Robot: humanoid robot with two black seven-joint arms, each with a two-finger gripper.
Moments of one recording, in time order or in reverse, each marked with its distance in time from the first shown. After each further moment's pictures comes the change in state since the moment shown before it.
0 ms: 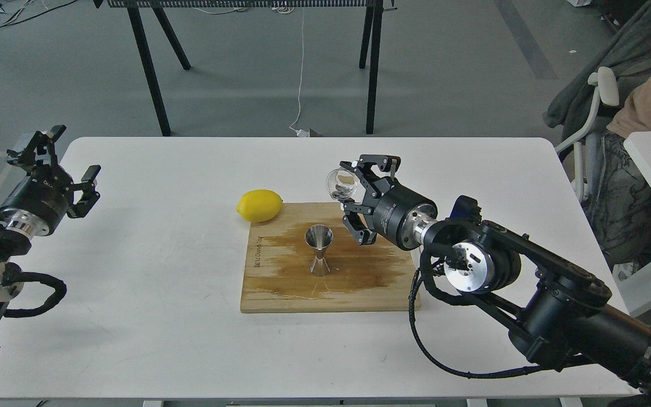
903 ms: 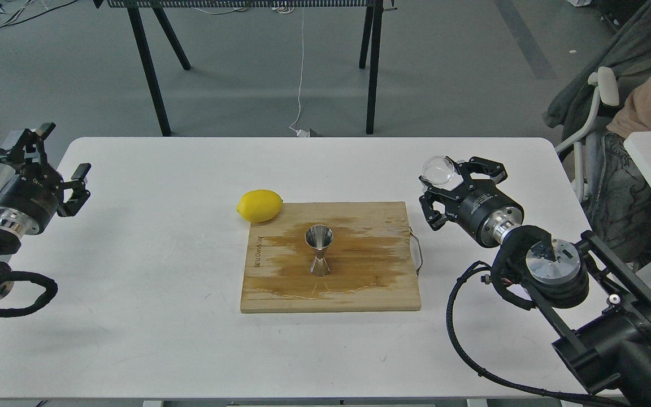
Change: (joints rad) left arm 0.000 0.023 0.001 -0.002 -0.003 0.000 0.000; right arm -0.296 0.003 0.484 0.010 0.268 -0.001 0.031
